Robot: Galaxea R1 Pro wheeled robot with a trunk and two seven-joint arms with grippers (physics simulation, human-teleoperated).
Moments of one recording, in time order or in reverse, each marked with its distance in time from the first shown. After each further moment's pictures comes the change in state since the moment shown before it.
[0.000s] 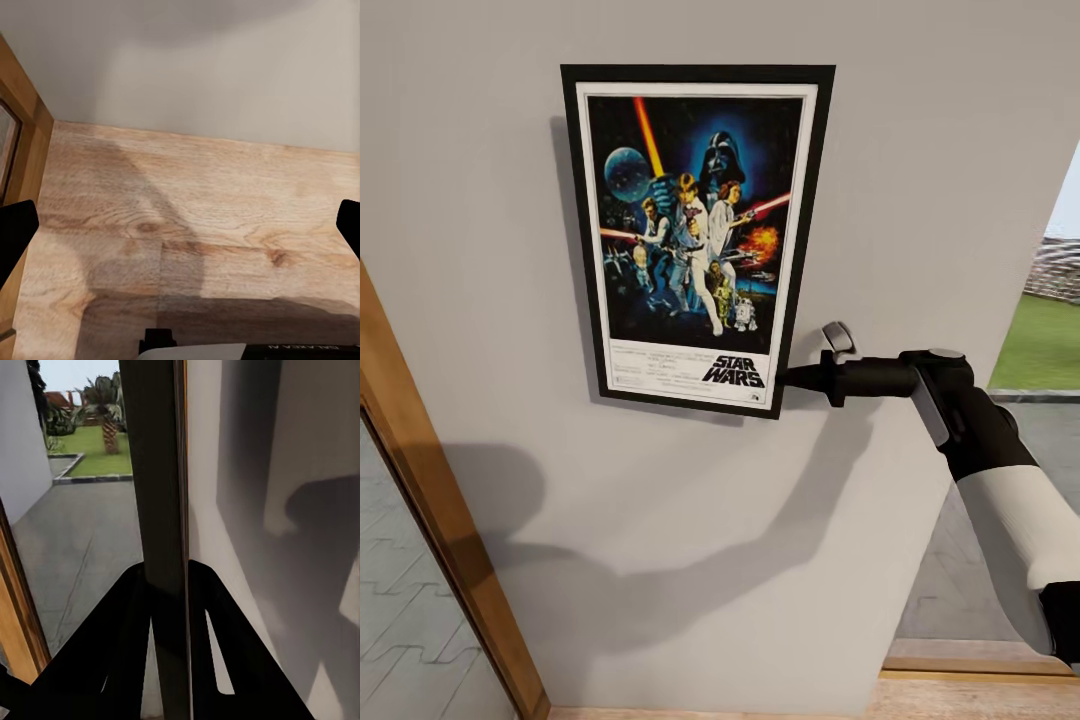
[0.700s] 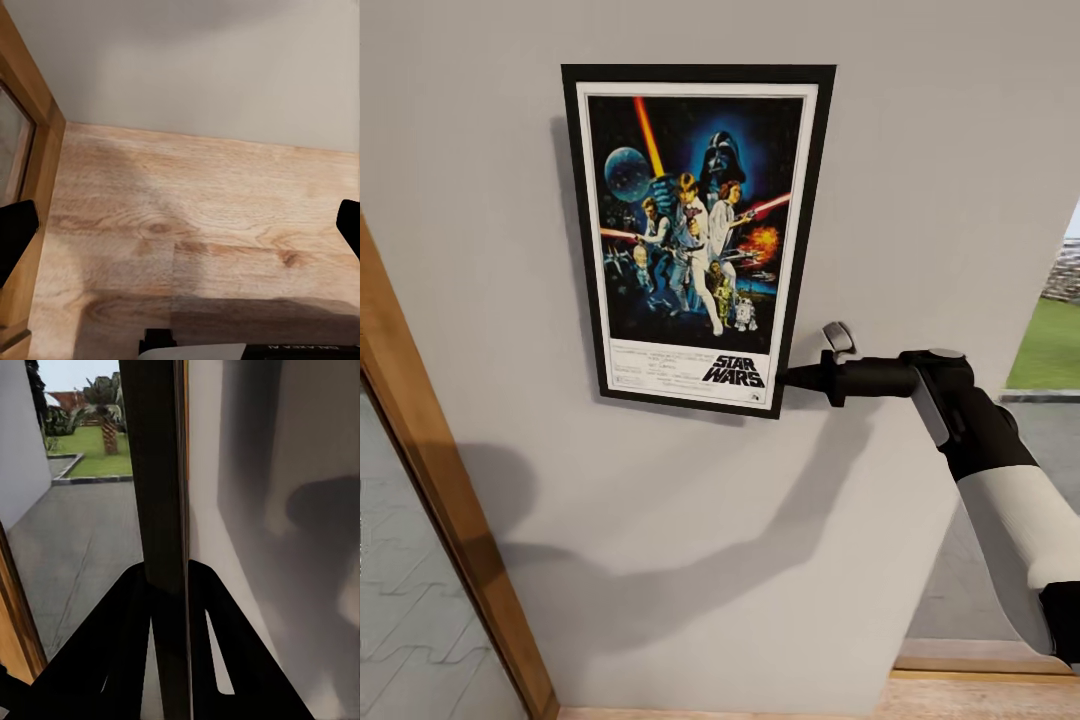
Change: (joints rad) left arm 0.000 0.000 0.000 0.000 0.000 0.000 0.000; right arm 0.000 0.000 0.000 0.000 0.000 0.000 0.000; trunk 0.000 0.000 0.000
